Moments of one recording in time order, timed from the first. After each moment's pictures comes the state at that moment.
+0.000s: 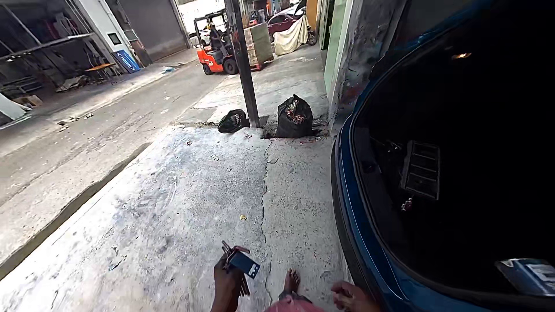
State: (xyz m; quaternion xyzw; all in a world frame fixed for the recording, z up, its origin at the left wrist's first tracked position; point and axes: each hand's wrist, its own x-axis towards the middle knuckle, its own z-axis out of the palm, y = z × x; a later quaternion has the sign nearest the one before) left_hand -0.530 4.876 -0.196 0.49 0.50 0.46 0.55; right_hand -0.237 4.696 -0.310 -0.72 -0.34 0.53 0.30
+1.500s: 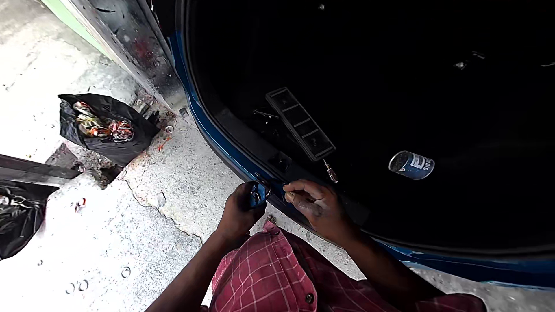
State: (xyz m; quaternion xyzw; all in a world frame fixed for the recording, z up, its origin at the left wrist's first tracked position) left_hand 0.092 5.327 -0.221 0.81 -0.05 -0.10 0.57; right_hand 0.087 5.103 -0.160 -0.83 -0.11 0.01 0.54
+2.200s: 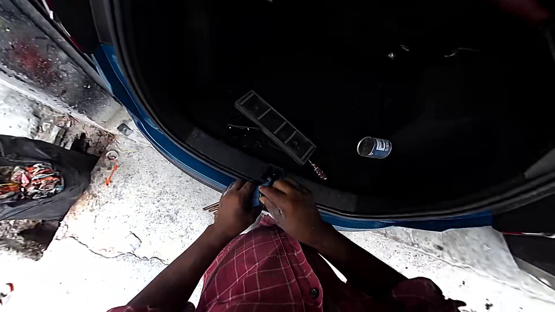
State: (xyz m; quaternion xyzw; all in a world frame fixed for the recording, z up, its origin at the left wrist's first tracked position) left_hand 0.269 5.388 -0.248 0.85 -0.30 -0.08 0.42; right_hand 0.205 5.222 -0.170 -0.98 -0.09 -0.10 0.18
